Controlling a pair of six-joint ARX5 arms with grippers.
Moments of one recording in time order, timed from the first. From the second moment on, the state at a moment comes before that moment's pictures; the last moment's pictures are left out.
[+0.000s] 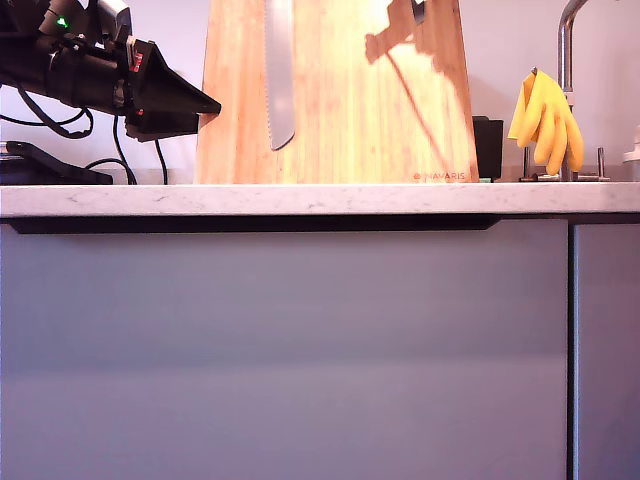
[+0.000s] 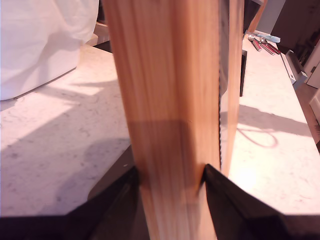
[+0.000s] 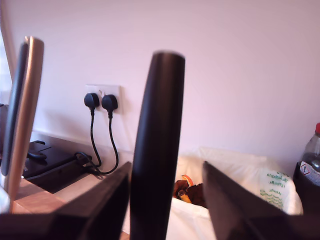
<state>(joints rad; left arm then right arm) -0.09 1.85 1.51 -0.21 1.14 0.27 0.24 1.74 1.83 0.05 -0.33 0.03</state>
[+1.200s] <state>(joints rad) -0.09 1.85 1.51 -0.21 1.13 0.27 0.25 1.74 1.83 0.11 -0.33 0.05</state>
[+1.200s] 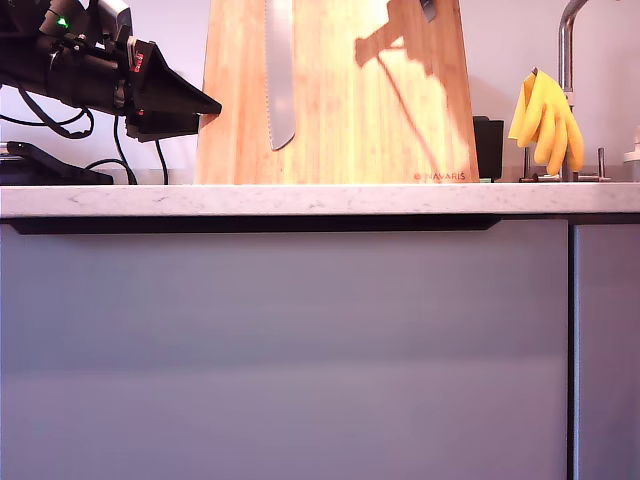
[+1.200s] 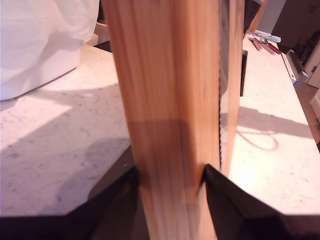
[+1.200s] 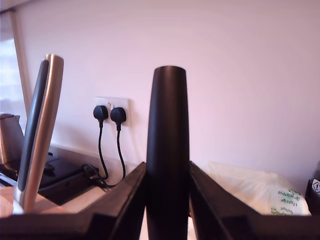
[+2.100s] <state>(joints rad) -0.09 1.85 1.51 -0.21 1.13 0.27 0.25 1.73 1.84 0.04 -0.36 0.10</state>
